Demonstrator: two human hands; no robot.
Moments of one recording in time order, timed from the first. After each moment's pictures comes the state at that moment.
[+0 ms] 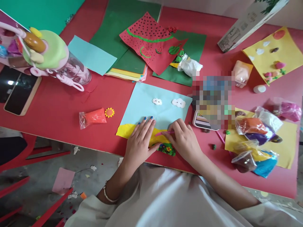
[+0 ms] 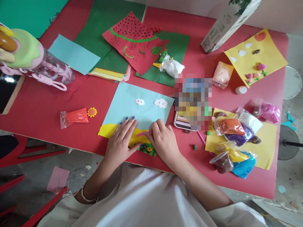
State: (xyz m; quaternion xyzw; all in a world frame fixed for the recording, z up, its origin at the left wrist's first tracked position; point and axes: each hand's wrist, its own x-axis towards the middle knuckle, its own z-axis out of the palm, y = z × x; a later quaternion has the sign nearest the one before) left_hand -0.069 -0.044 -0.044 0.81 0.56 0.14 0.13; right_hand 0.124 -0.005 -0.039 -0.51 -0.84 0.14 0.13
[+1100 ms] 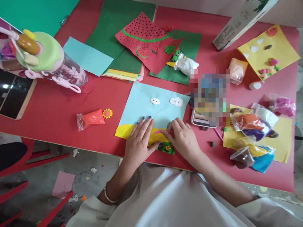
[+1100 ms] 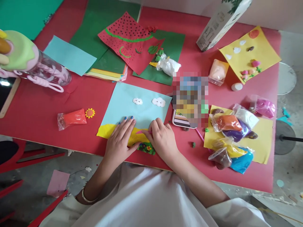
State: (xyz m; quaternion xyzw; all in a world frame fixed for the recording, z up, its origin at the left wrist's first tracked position) left_hand -0.069 -0.042 -0.045 0.81 0.55 0.16 0.13; right_hand 0.122 -0.004 -0.042 -0.53 -0.83 0.12 0.15
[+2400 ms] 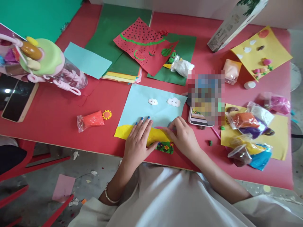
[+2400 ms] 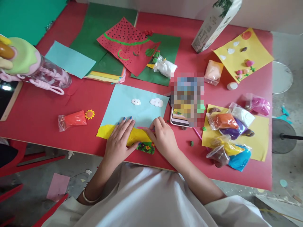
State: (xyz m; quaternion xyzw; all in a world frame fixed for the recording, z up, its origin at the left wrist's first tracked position) left_hand -0.069 -0.042 -0.045 0.81 0.55 0.16 0.13; right_hand 0.128 -0.001 -0.041 -0.56 -0.77 0.22 0.23
